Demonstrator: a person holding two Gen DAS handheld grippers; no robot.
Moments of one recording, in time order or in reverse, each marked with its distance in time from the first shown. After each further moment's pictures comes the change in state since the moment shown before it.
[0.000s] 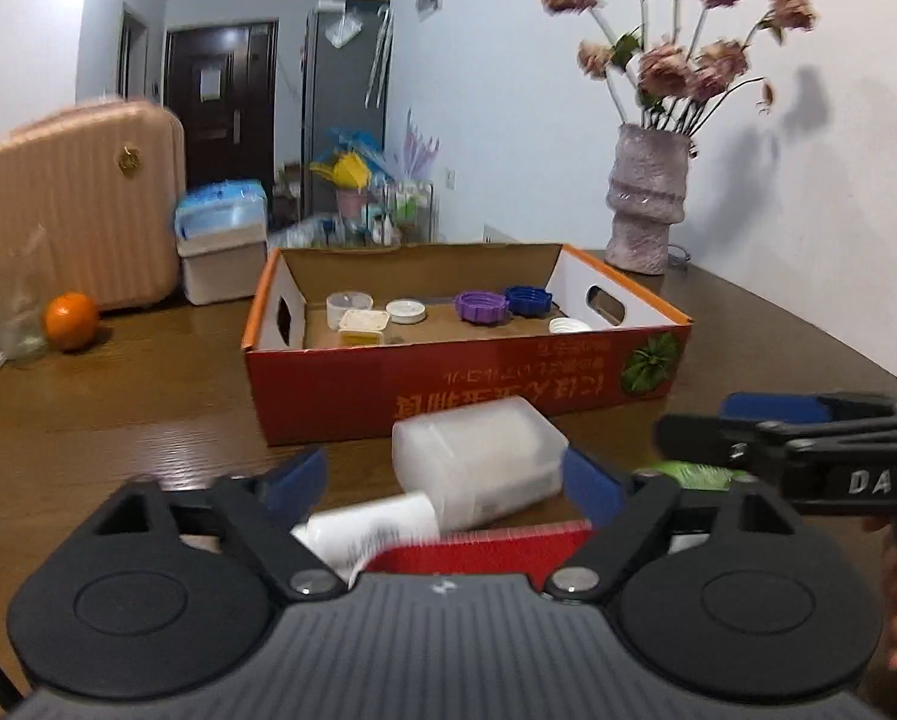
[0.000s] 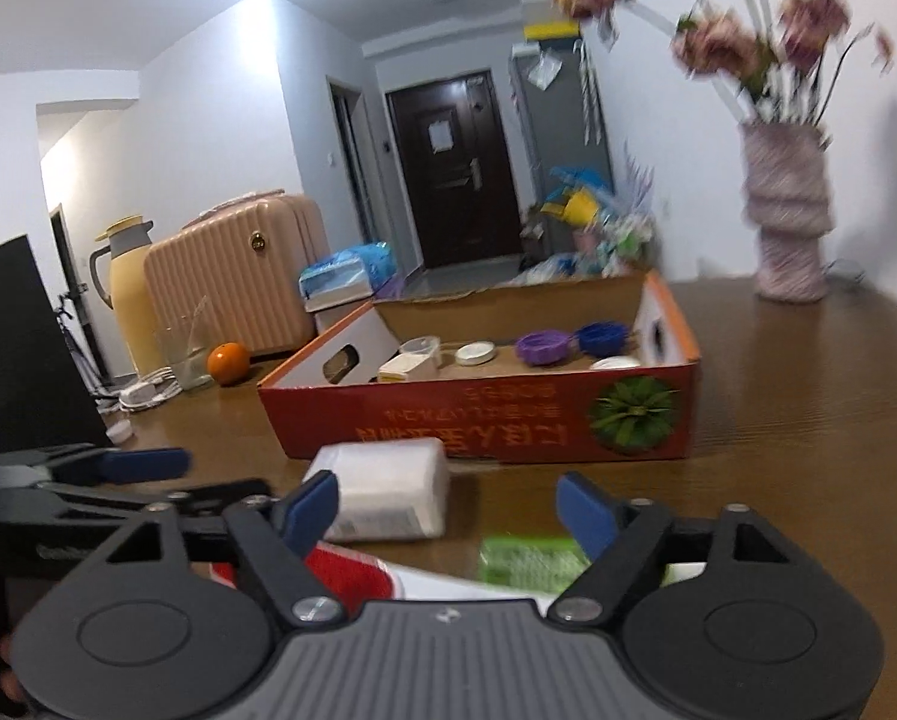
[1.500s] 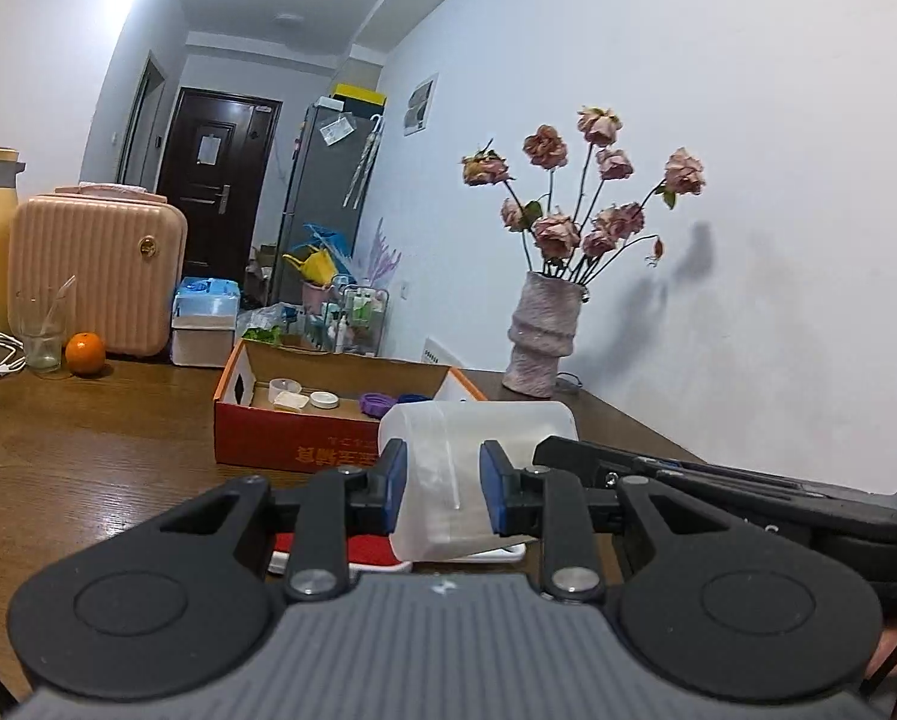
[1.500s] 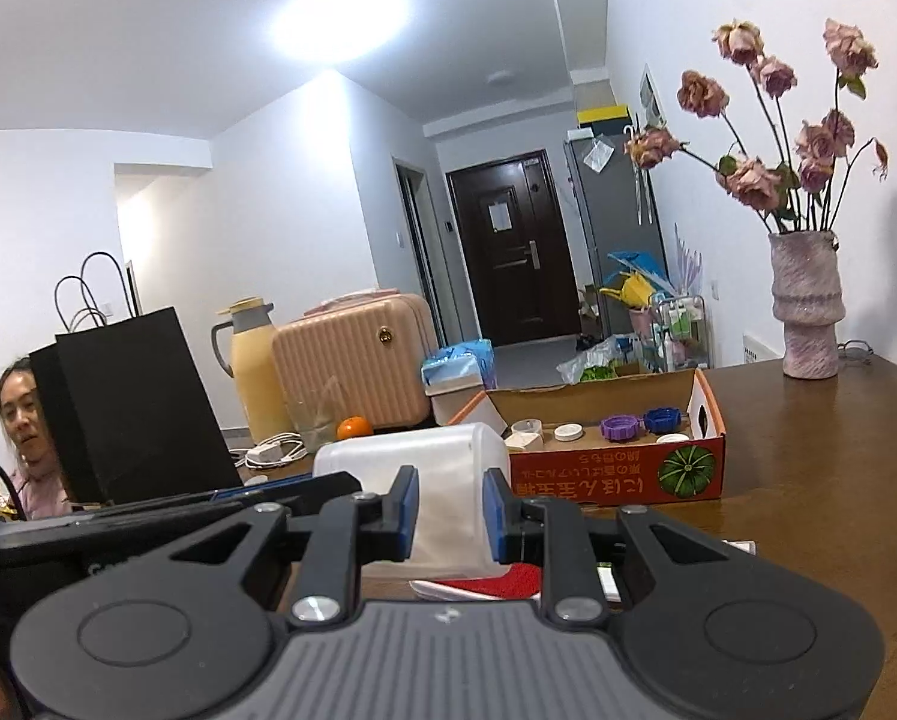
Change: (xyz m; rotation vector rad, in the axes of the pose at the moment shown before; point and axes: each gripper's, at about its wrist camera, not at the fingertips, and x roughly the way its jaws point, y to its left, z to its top) left arm -0.197 -0.073 -0.029 -0.114 -0.266 -0.111; right arm -0.173 0.076 -0.013 -0.042 -0.189 0.100
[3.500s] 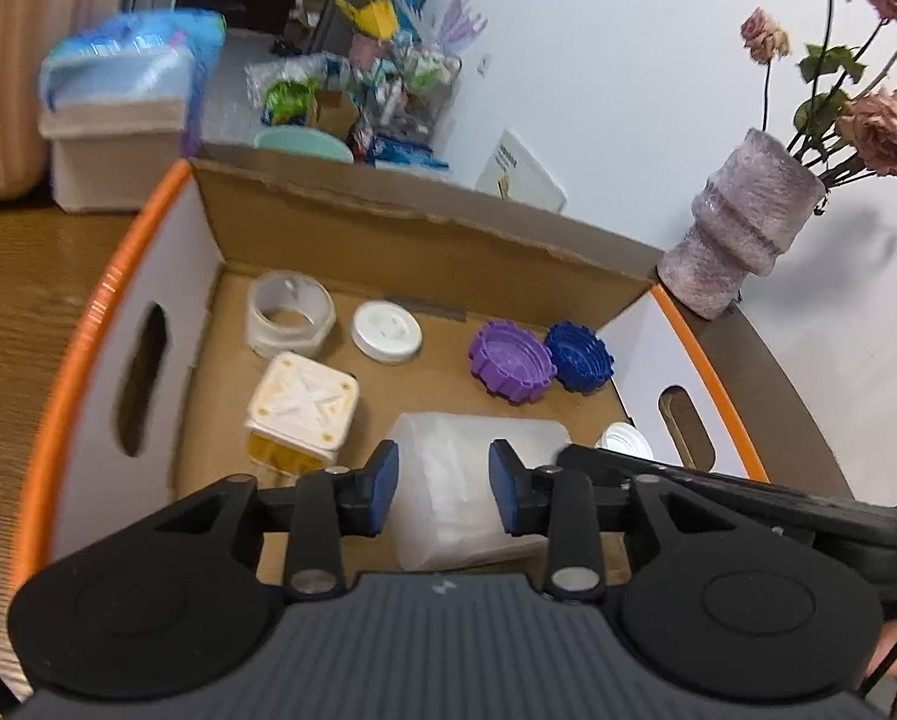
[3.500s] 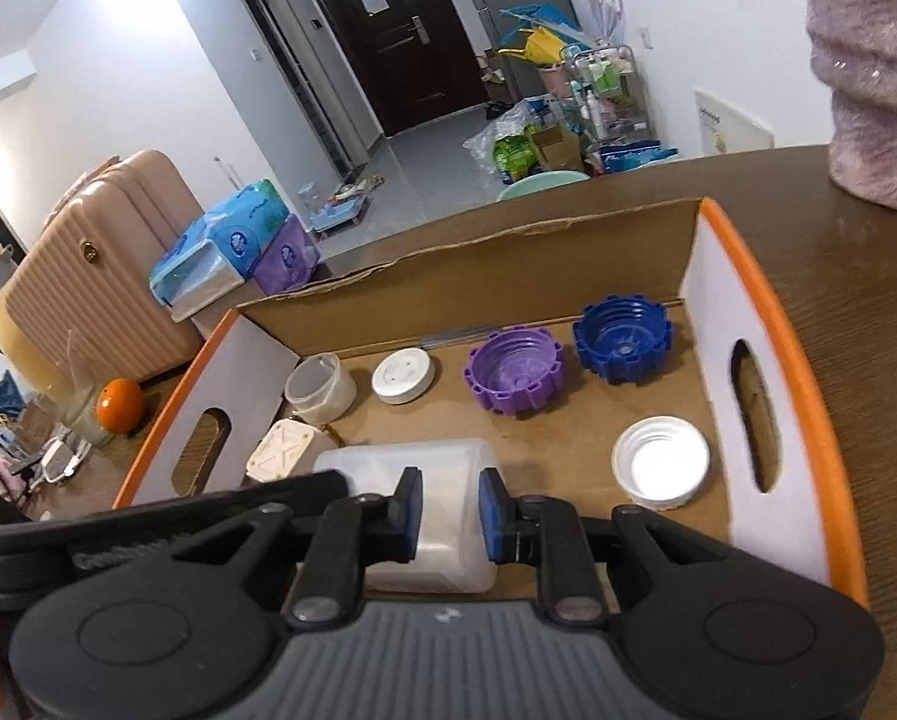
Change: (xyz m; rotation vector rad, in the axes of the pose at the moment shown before) left arm 0.397 0.149 0.050 -0.209 0.501 0.040; right arm 0.373 -0.185 0.046 0.243 0.487 -0.131
